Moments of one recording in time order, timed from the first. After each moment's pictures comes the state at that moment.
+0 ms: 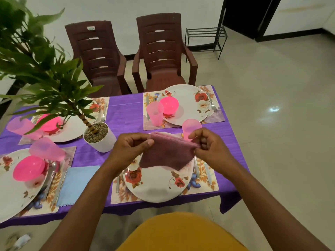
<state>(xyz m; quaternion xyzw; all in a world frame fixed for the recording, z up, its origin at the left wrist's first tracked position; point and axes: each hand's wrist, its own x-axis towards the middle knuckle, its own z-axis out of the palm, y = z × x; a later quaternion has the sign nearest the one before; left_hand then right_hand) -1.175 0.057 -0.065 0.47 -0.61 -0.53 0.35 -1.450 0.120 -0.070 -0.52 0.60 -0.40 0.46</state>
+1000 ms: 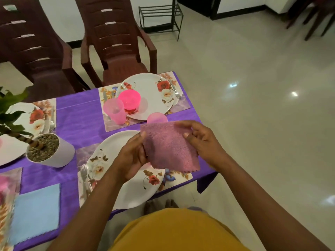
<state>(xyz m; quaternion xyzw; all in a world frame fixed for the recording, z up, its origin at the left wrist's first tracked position) -1.281 0.051 -0.102 0.37 -0.35 -0.82 0.26 -1.509 0.134 -0.089 -0.44 0.60 -0.48 0.47</state>
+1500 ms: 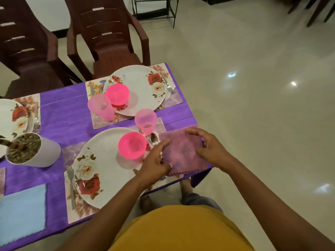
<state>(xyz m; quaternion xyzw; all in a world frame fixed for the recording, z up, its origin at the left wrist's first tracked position) -1.351 0.094 -0.179 0.43 -0.63 -0.63 0.13 -1.582 0.155 -0.156 -0.44 0.70 -0.35 0.44</state>
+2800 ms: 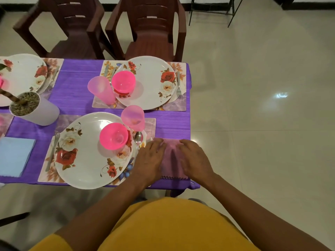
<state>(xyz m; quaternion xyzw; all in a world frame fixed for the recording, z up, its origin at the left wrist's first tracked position) -1.468 0.106 -0.216 0.53 -0.84 -0.15 -0.02 -1.677 0.114 -0.229 -0.75 0.61 -0.08 0.23</state>
